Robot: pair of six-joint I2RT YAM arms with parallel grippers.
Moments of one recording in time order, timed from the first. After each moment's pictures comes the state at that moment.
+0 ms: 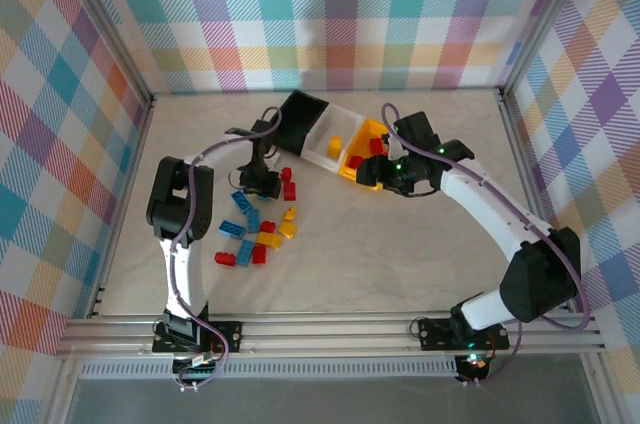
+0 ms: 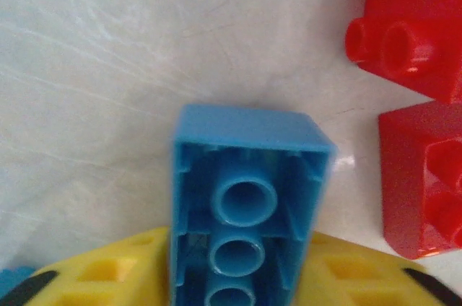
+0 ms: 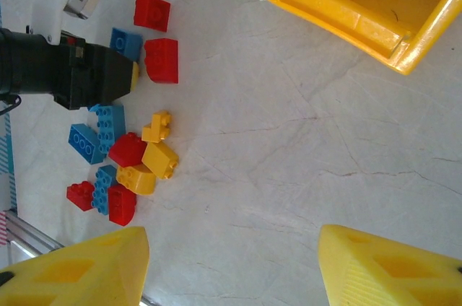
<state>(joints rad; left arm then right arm) -0.30 2.06 1.49 -0.92 0.04 -0.10 0.45 1.45 1.25 -0.81 -0.36 0.54</state>
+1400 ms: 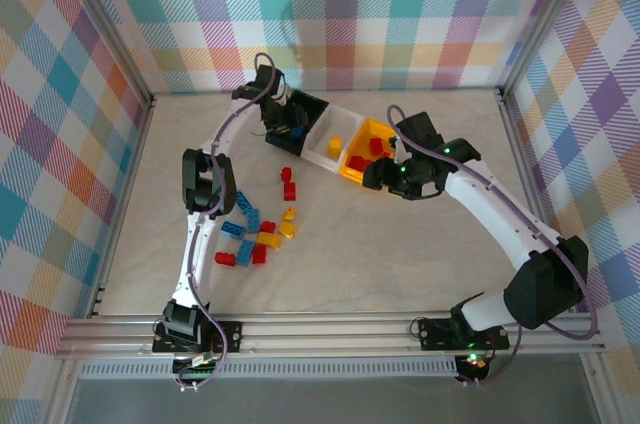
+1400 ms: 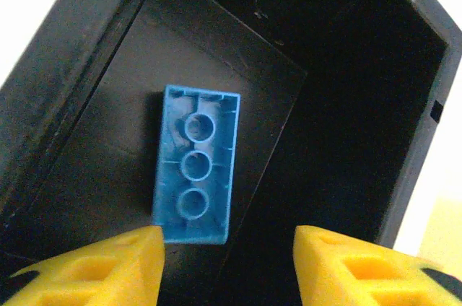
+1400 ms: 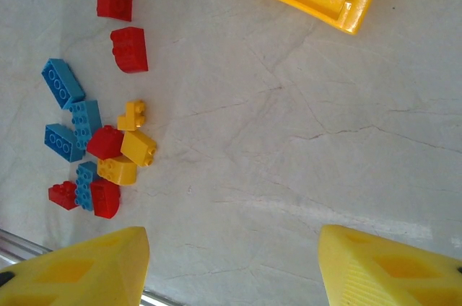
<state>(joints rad) -0.25 2.54 2.40 -0.87 0.30 -0.42 0.47 1.41 1.29 -0.95 -0.28 0.60</state>
